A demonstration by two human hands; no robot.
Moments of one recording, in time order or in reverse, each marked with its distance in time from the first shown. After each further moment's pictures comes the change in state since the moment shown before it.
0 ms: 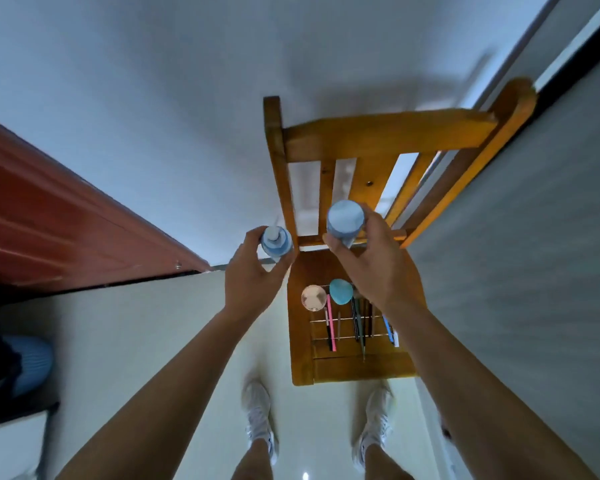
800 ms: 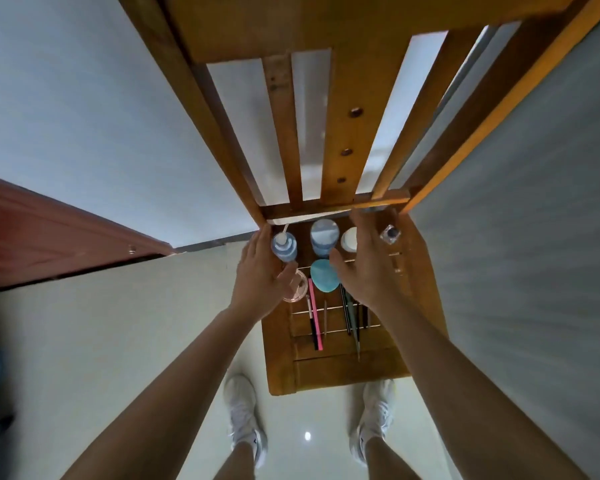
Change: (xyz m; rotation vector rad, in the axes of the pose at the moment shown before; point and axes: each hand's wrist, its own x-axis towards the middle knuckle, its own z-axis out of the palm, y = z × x) left_hand 0.008 -0.123 0.176 0.098 -0.326 -0.070; right_hand -0.015 0.190 0.102 -0.155 -0.194 0.151
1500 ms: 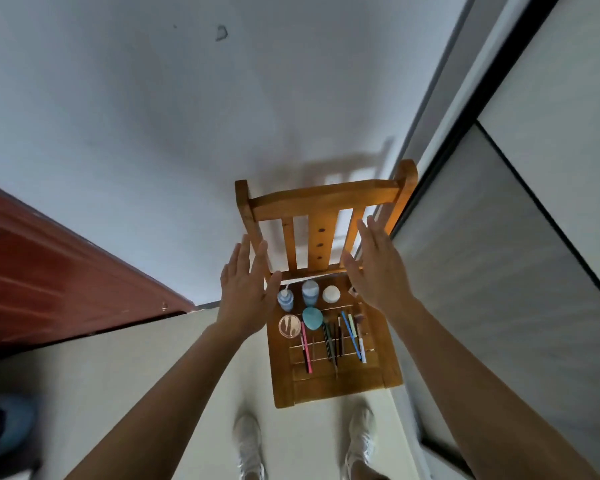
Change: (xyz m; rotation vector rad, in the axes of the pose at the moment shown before) left_hand -0.088 0.188 -0.208 0.392 0.107 0.147; right_hand -0.040 -0.163 -0.240 -0.336 0.153 -0.062
